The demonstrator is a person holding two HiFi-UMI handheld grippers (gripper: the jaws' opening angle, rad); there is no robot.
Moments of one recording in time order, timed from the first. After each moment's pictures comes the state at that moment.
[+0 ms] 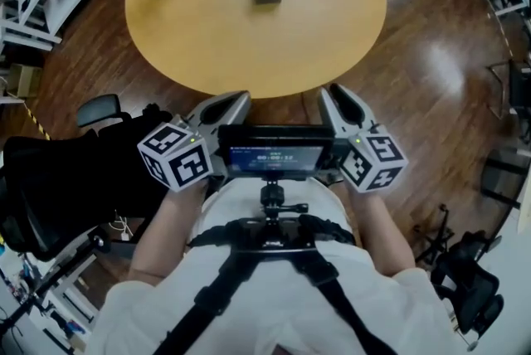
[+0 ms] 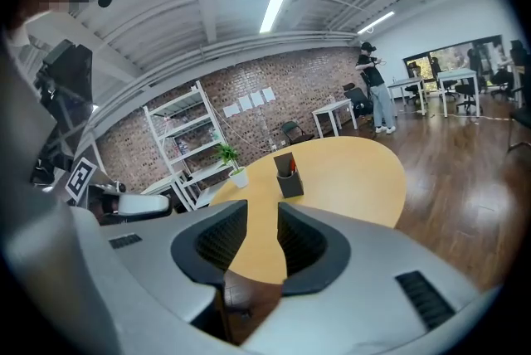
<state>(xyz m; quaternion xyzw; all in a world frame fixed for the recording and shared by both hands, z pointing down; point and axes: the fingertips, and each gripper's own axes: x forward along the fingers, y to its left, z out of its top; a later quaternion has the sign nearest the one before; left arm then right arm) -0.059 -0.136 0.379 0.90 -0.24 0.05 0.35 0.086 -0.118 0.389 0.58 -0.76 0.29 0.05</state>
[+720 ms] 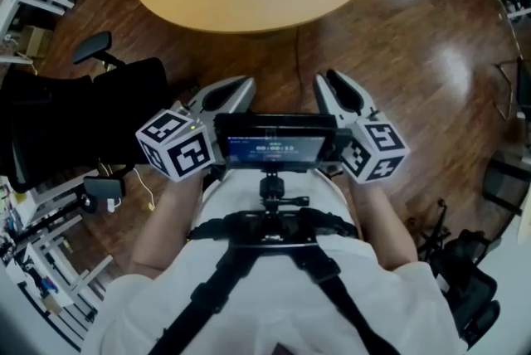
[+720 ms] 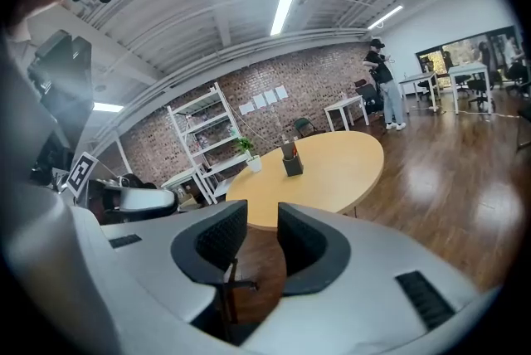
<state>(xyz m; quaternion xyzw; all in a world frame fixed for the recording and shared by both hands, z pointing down) 0.008 0.030 0.377 0.90 -0.27 0.03 0.34 0.131 0.035 0.395 0.53 -0.79 0.29 0.05</state>
